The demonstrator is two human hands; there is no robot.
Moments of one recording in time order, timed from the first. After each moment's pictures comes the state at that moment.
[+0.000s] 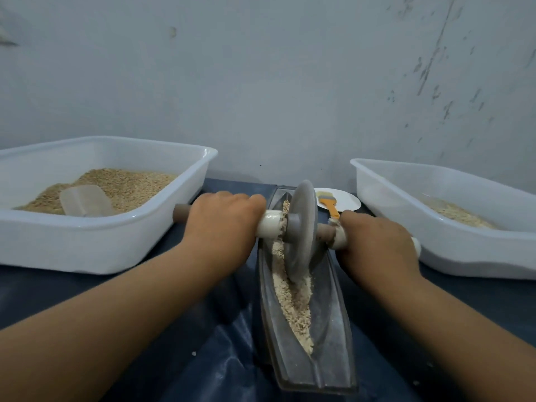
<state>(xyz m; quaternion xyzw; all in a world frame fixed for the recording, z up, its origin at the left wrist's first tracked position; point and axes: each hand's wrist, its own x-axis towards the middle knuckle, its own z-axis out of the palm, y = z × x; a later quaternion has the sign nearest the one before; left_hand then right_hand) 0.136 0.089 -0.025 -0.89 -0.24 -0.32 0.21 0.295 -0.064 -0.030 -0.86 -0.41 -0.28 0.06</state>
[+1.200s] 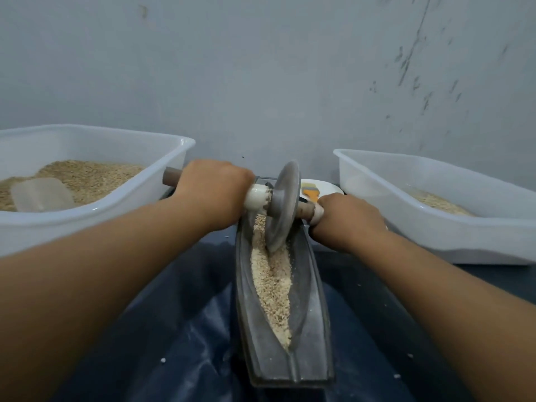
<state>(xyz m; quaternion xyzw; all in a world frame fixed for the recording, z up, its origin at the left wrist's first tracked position) 0.176 0.120 -0.002 -0.92 -0.23 -0.25 0.20 0.333 -0.032 -0.022 -0.90 -0.41 -0.13 0.08</state>
